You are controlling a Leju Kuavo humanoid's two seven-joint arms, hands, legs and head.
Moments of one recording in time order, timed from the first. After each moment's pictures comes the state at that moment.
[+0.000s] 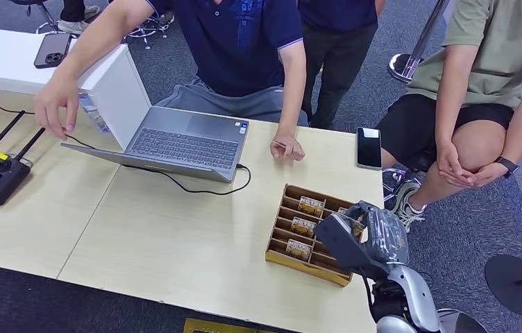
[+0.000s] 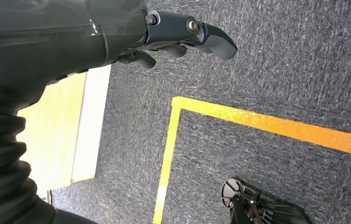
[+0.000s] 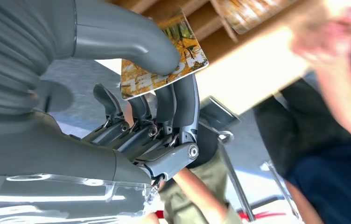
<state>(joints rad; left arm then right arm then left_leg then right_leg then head) -0.10 0.17 -0.89 -0.19 0.97 0.37 0.03 -0.19 -0.24 0.46 -1.89 0.71 -0.19 0.42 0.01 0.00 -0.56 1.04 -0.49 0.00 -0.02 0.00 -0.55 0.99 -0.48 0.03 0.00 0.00</state>
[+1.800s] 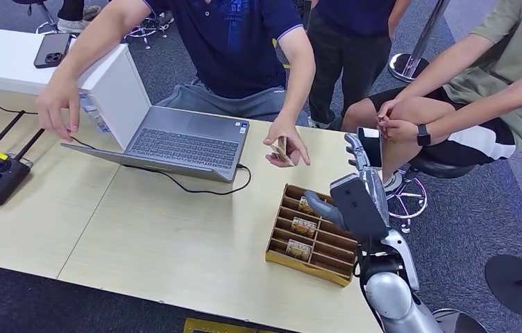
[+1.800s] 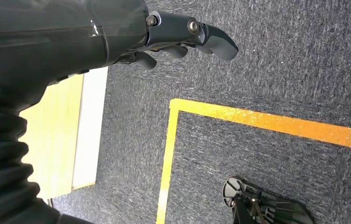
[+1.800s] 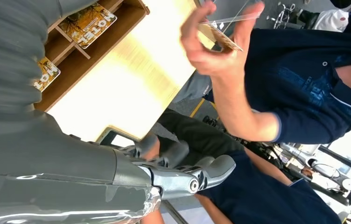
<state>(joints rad) -0.10 0.18 -0.91 -0.18 0.94 0.35 0.02 -0.30 -0.12 0.49 -1.67 0.45 -0.30 0.18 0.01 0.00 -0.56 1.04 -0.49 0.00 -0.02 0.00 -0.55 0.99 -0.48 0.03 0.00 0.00</state>
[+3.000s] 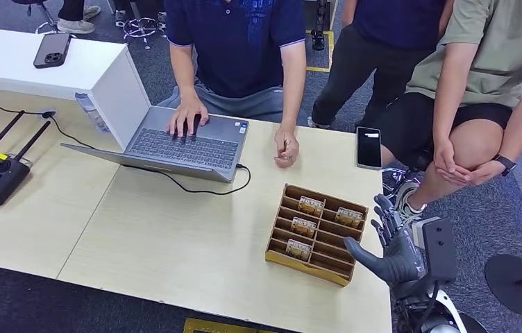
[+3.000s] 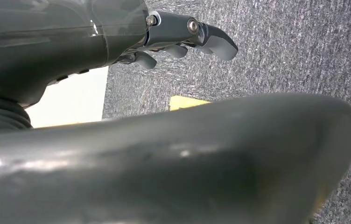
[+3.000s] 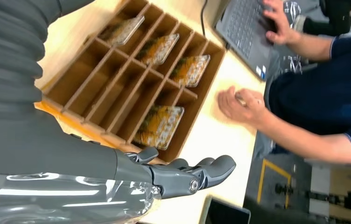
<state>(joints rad) -0.10 0.17 -0.89 -0.18 0.97 0.35 0.02 -0.05 -0.45 0.58 -1.90 -0.31 -0.37 0.12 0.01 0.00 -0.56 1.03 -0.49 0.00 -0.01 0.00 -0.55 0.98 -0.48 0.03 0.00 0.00</state>
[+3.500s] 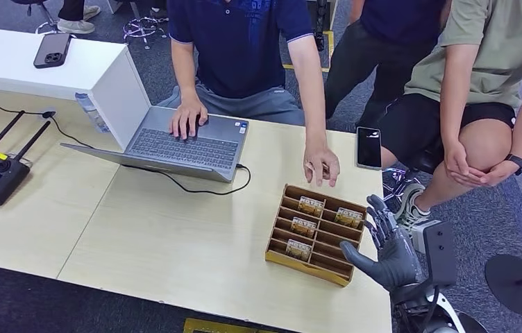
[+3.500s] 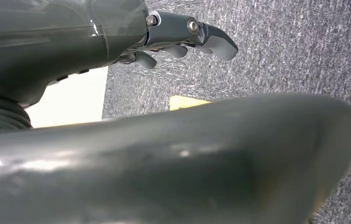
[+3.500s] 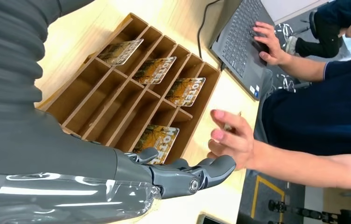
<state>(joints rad) -0.10 0.17 -0.89 -0.18 0.96 0.35 0.02 -0.07 -0.46 0.61 -1.91 -0.32 -0.37 0.11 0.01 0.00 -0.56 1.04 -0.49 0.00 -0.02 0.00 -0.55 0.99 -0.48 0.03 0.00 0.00</state>
